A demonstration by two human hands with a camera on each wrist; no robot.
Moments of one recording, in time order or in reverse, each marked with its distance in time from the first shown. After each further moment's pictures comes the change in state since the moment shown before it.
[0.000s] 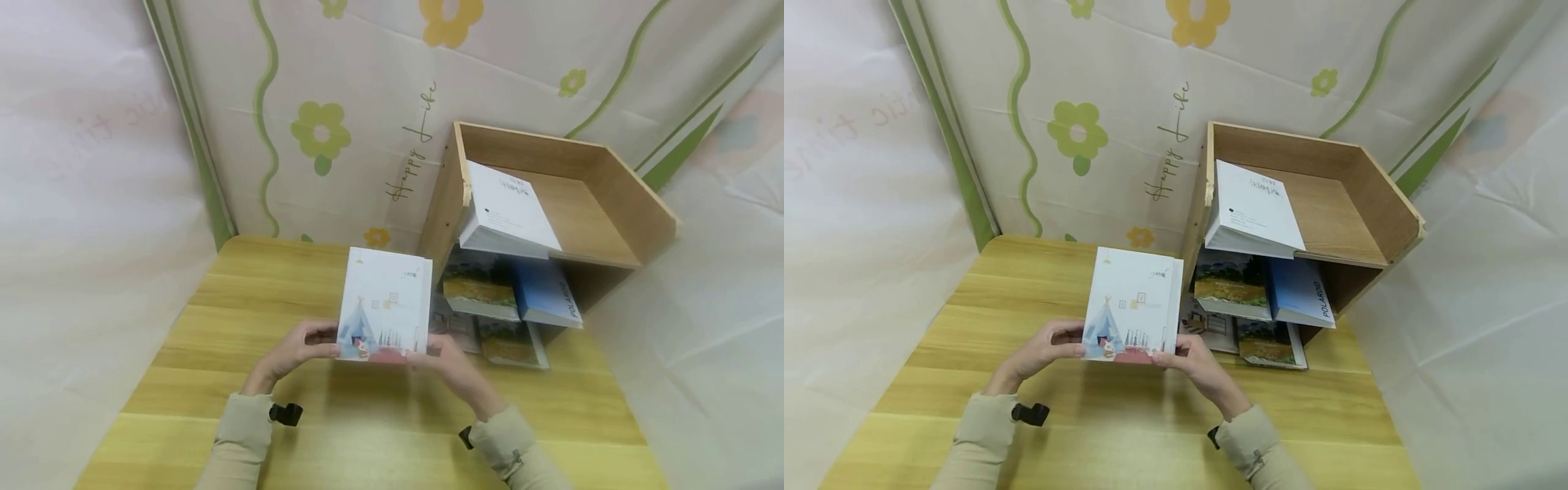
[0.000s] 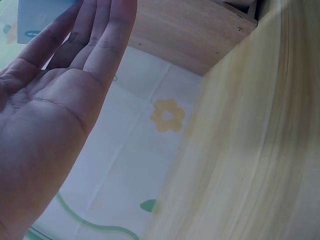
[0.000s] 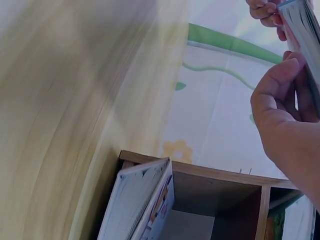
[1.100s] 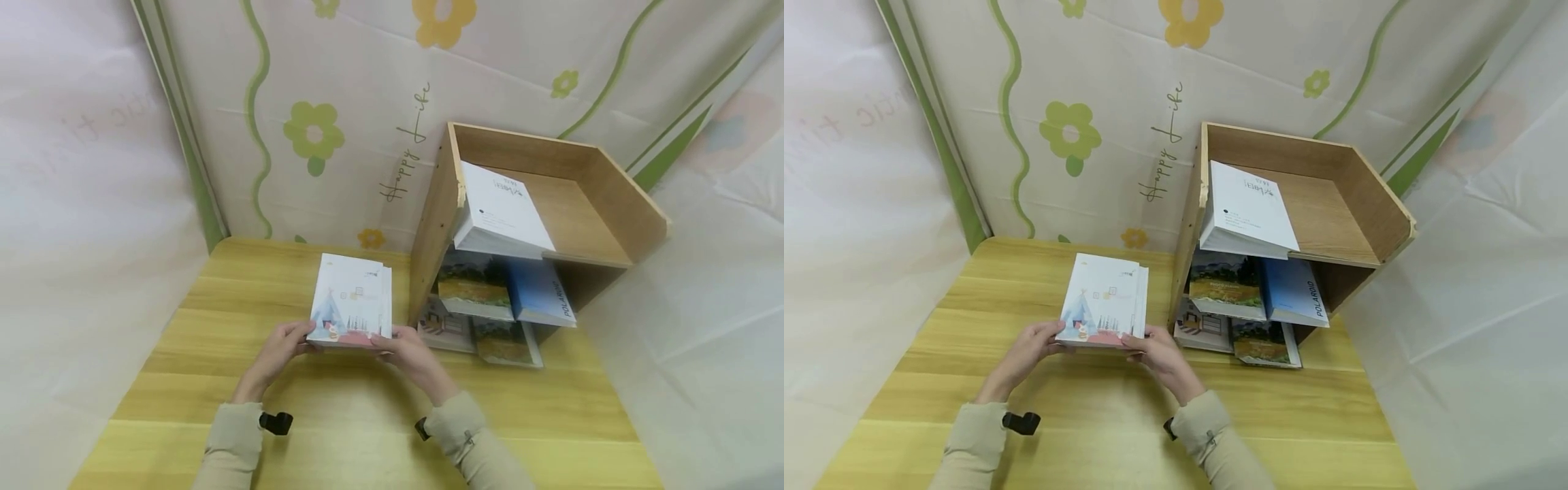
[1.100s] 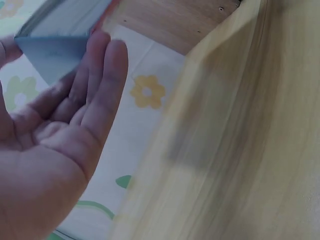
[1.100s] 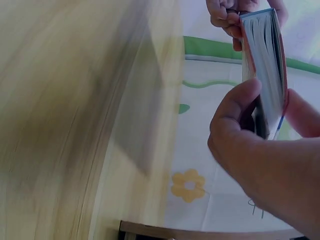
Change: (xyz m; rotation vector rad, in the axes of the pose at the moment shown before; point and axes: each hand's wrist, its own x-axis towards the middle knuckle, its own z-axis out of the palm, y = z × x) left_hand -0.005 -0.029 -0.009 -0.147 0.334 -0.168; right_hand 0.054 0.005 0.045 0.377 0.150 0.226
